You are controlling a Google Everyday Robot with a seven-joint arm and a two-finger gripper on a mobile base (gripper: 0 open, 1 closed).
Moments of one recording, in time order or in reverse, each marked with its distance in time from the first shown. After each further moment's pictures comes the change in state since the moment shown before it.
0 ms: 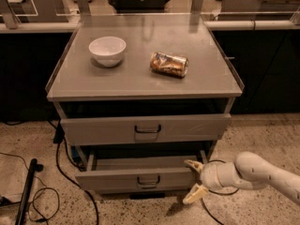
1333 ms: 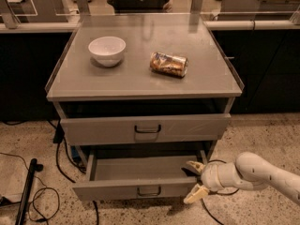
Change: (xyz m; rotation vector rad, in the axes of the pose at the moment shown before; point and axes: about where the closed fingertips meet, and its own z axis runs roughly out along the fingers) arm -0.002 0.000 0.000 0.000 0.000 0.000
